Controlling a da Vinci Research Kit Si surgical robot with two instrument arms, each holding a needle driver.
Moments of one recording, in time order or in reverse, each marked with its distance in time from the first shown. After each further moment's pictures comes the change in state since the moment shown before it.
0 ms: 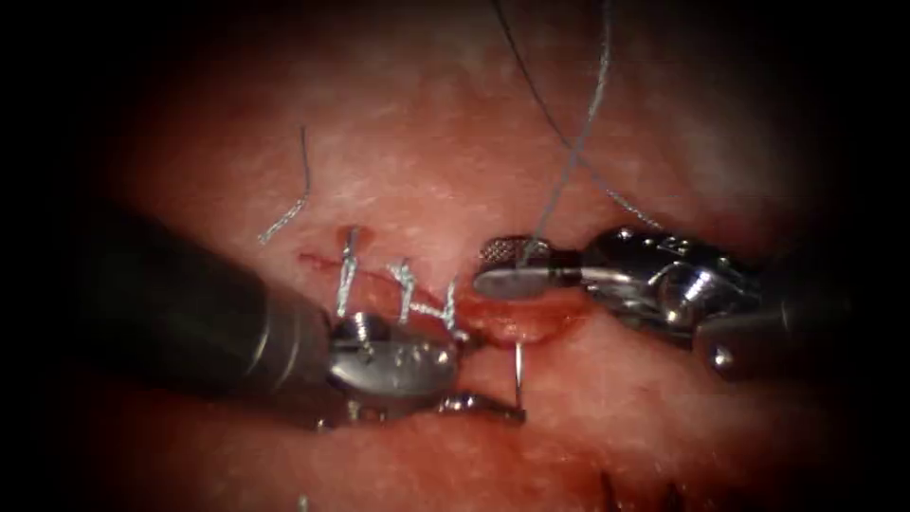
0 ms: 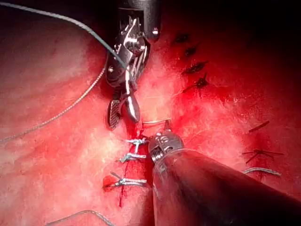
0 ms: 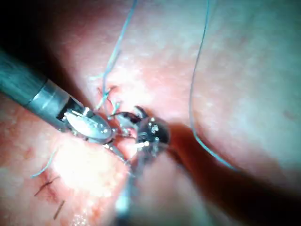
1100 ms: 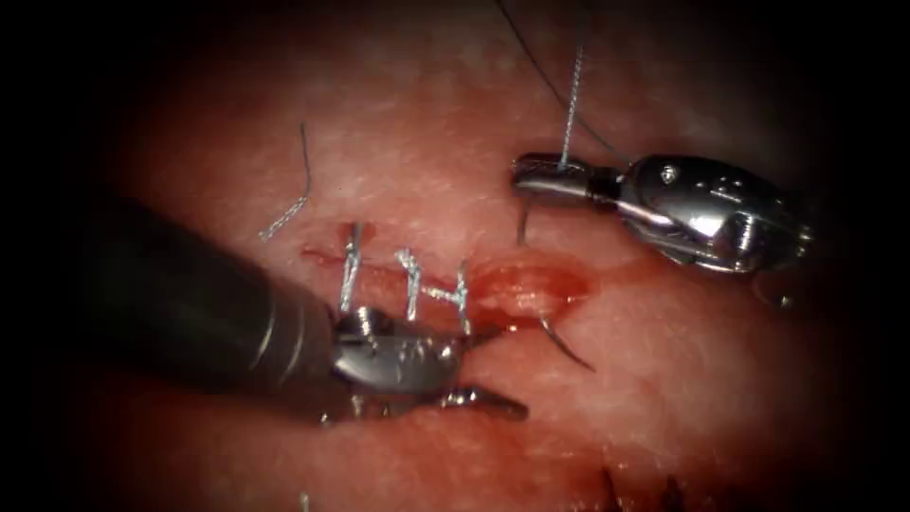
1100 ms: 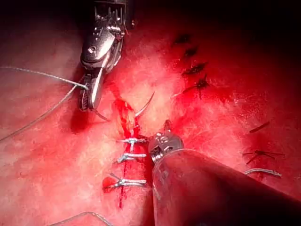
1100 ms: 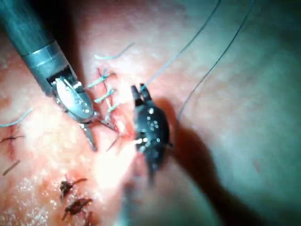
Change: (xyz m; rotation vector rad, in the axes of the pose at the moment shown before) right arm 0.004 0.004 -0.003 -0.130 0.090 -0.284; left arm 0.000 0.000 0.000 0.003 -0.010 0.024
